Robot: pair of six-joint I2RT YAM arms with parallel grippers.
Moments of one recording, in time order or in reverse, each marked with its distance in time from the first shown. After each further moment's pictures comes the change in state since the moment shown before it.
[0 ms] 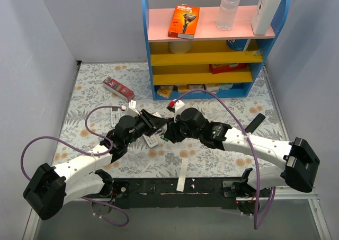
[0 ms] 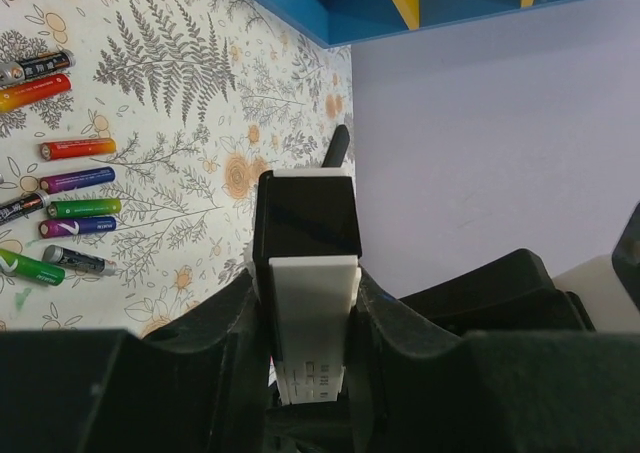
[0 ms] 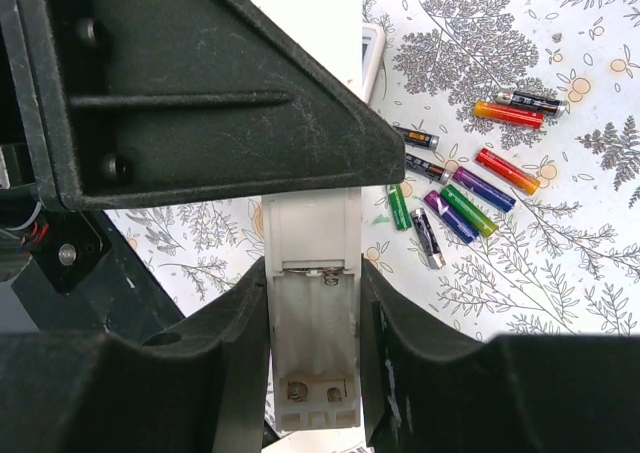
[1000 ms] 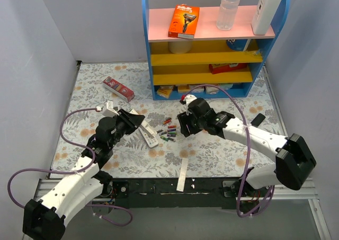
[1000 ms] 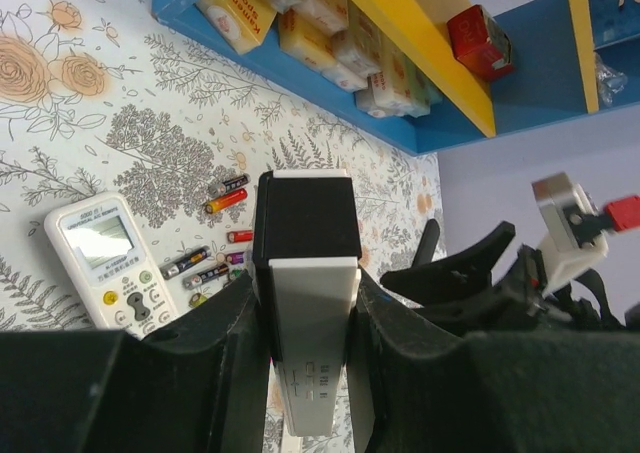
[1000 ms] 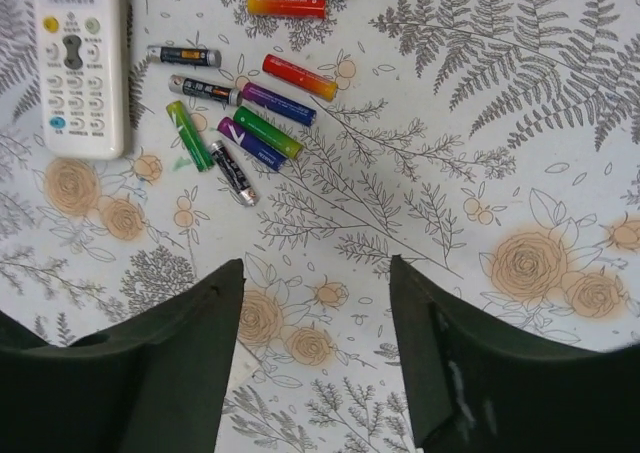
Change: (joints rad) left arm 0.239 -0.301 -0.022 -0.293 -0.053 0.248; right arm -0.217 0.029 0.001 -0.214 0.019 -0.080
